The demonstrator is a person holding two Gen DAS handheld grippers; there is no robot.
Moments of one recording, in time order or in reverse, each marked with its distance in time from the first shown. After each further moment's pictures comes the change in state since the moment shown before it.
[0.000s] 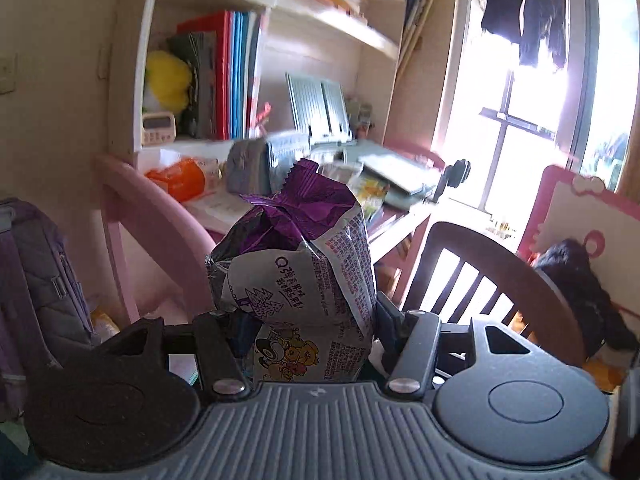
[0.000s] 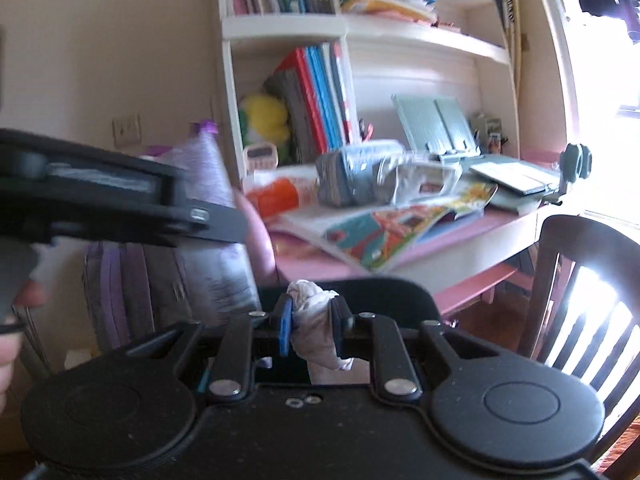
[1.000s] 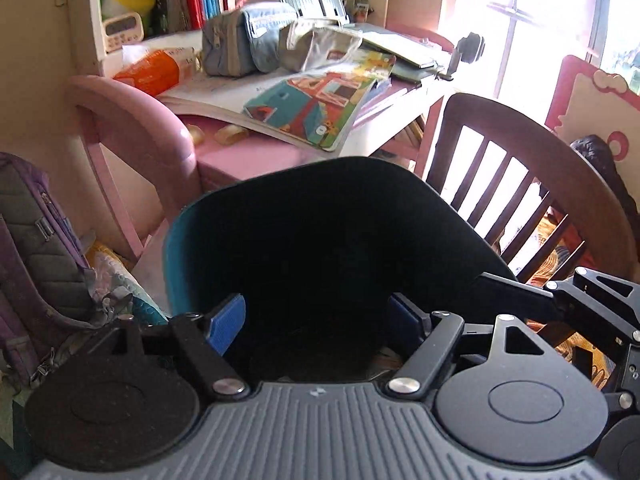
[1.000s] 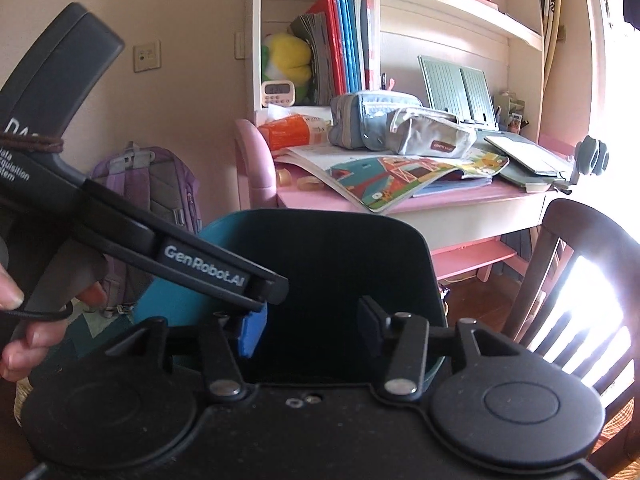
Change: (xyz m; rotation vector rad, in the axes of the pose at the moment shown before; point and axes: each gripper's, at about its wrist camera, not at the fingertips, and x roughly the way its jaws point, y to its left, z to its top) left arm 0.056 -0.008 -0.037 0.082 0.307 0.040; right arm -0.009 0.000 -0.014 -0.120 0.156 0.000
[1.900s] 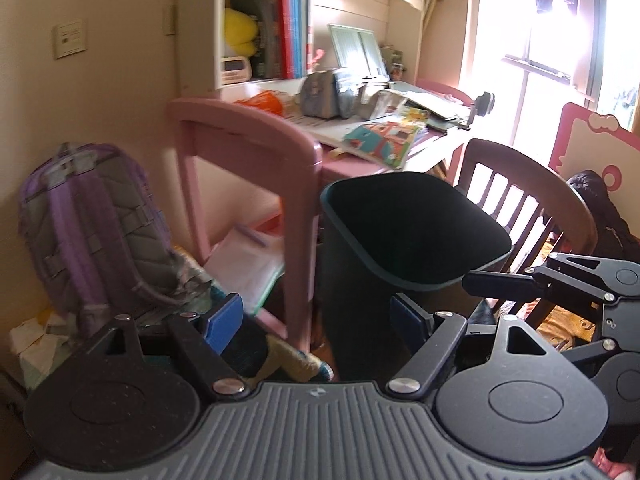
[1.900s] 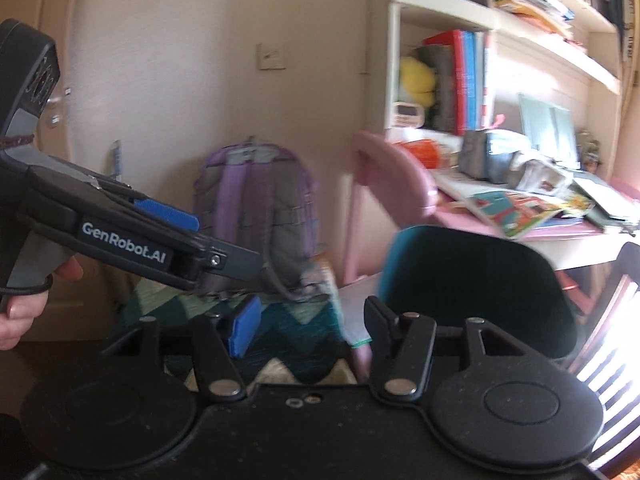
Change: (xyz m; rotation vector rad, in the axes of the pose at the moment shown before) left arm -0.175 0.095 -0.114 -0.060 -0.160 0.058; right arm -0.065 0.149 -0.003 -0.132 0.004 0.198
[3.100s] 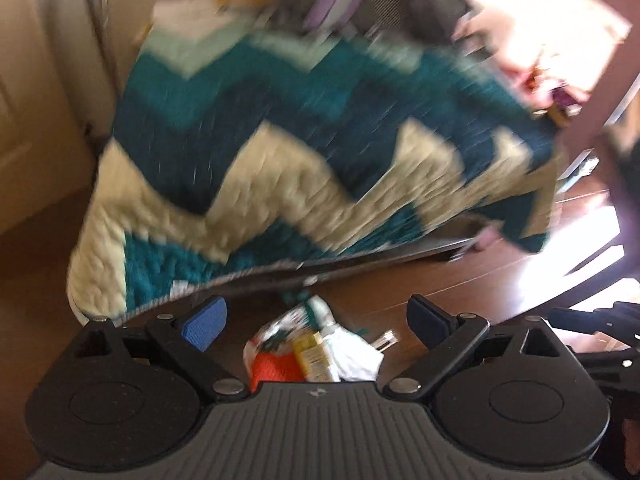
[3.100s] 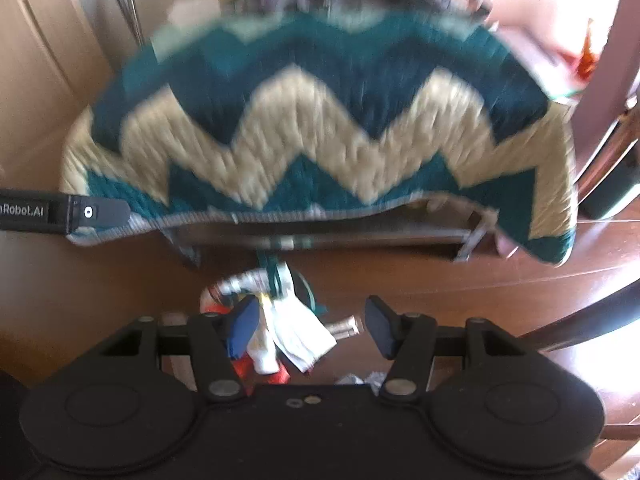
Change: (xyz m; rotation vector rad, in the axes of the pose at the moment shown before) left arm 0.138 0.254 -0.357 -0.507 0.368 0.350; right arm 0.299 0.144 -0.250 0.025 0.633 0.133
